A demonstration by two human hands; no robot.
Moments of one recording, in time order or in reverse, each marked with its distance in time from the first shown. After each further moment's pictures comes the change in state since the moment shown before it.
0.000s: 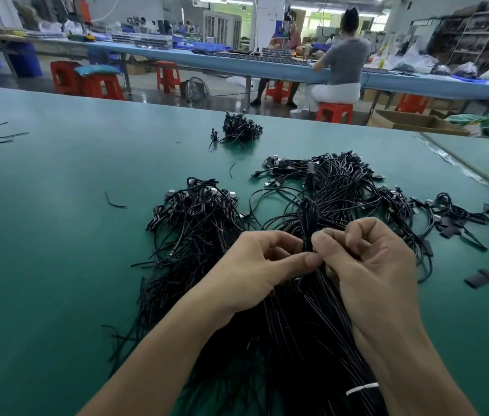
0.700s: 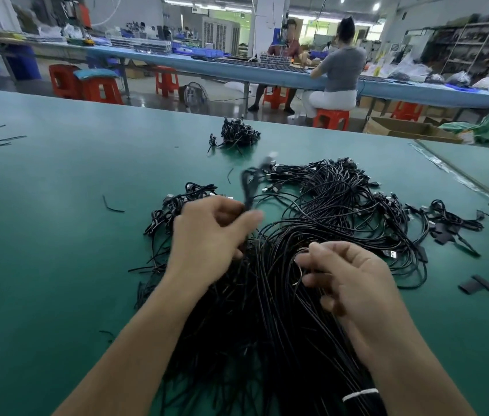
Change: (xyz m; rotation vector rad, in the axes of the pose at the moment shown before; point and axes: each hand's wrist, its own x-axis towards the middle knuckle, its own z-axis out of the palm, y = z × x) left_hand 0.018 -0.003 -0.039 0.105 0.537 0.225; right_hand 0.003 0.003 -0.007 -0.109 -0.030 0.404
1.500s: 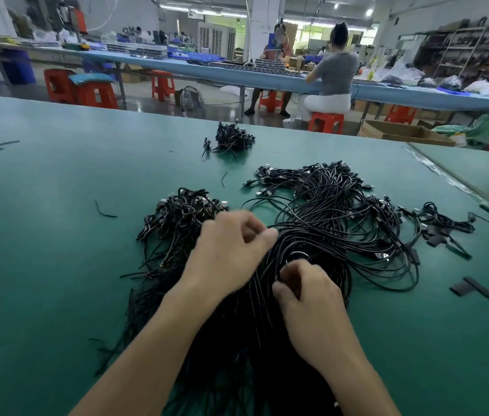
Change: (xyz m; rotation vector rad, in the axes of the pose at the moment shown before) left_hand -0.002 0.011 0.024 0.447 -0.141 0.053; right_hand -0.001 0.030 0.016 -0.837 -0.001 -0.338
